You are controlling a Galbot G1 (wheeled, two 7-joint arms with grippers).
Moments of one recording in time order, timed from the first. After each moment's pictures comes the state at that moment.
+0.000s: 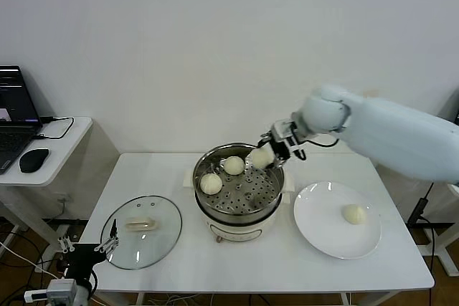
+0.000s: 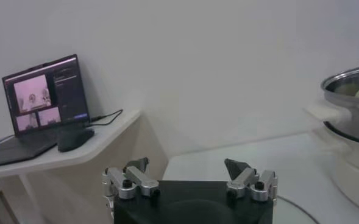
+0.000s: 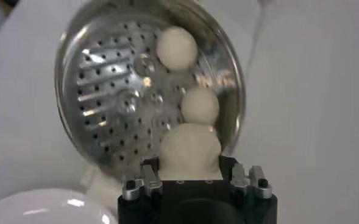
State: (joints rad) left arm 1.74 -1.23 -0.75 -2.17 -0.17 0.17 -0.17; right arm 0.52 0.92 -1.18 1.49 0.16 -0.14 -0.97
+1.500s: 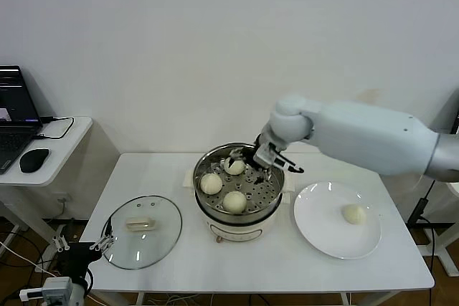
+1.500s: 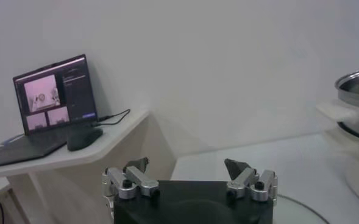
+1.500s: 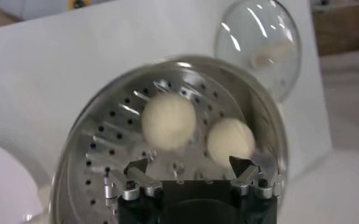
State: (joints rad) left arm 1.72 -1.23 -0.76 -2.16 -0.18 0.17 -0.17; right arm 0.57 0.92 -1.23 1.49 0.05 0.09 -0.97
